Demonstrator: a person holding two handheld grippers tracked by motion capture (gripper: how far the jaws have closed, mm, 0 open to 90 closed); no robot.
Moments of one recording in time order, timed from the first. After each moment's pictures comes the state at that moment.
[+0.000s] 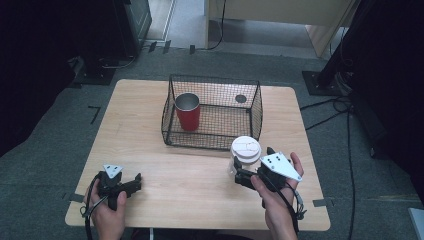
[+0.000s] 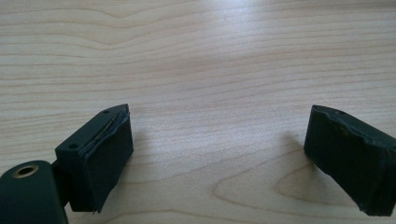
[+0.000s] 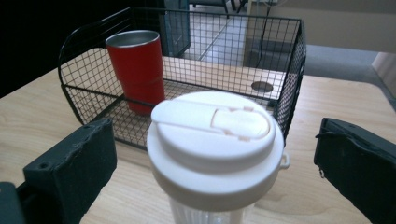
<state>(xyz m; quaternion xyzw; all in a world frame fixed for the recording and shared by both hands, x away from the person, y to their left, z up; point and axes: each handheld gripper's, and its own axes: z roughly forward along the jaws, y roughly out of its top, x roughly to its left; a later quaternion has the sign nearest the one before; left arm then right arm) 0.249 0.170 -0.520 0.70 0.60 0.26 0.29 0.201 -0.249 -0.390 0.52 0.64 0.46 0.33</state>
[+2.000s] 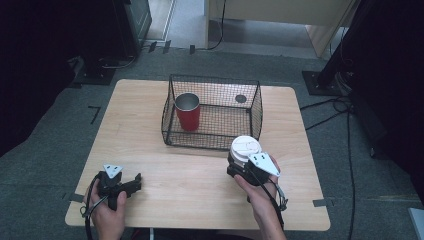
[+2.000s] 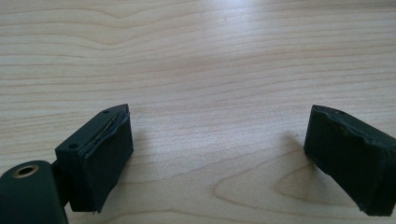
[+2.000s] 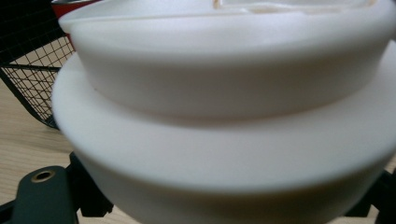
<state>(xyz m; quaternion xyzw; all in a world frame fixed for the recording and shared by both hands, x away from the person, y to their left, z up) 0.249 0.171 -0.520 0.70 0.60 0.26 0.29 0.238 -0.232 -0.457 0.56 0.61 0.45 0.33</state>
